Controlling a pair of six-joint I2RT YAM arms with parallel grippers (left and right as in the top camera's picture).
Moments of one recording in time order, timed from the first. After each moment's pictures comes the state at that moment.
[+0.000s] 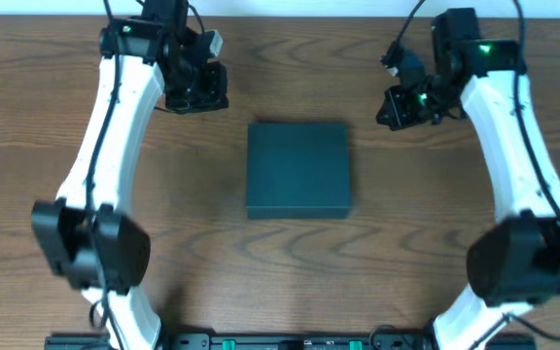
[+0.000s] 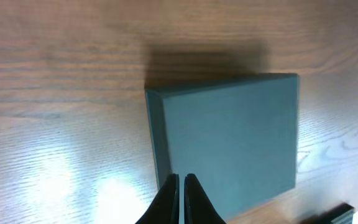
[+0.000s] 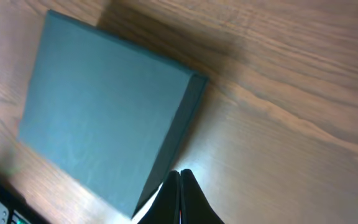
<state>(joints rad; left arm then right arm) -0.17 1.93 1.96 -1.29 0.40 -0.15 0.07 1.84 1.79 -1.26 -0.41 -0.22</state>
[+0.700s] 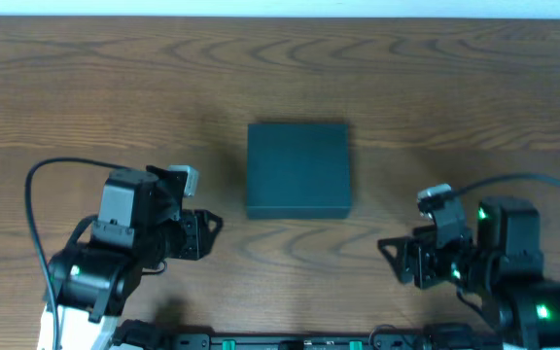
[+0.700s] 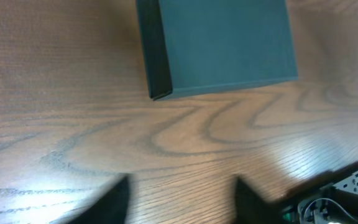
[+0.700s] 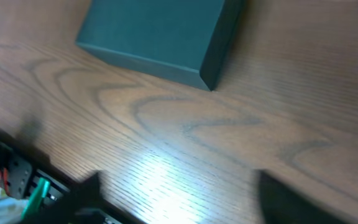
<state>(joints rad) -0.24 0.86 0.90 -1.02 0.37 -0.28 0.06 0.72 0.87 -1.15 -0.45 -0.03</state>
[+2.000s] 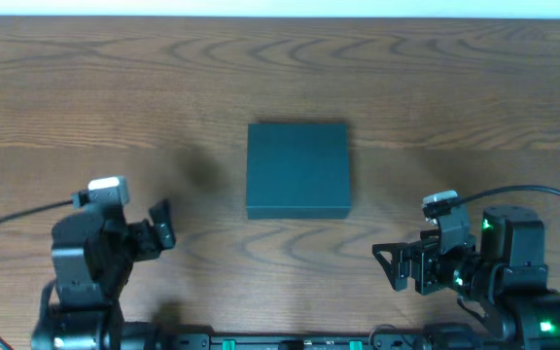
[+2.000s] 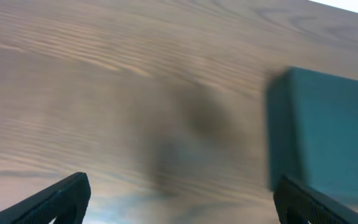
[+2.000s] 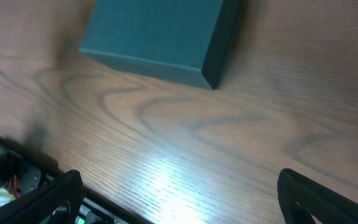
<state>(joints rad) 0.07 0.51 0.64 -0.79 0.05 -0.17 0.06 0.68 0.87 -1.17 -0.45 0.02</state>
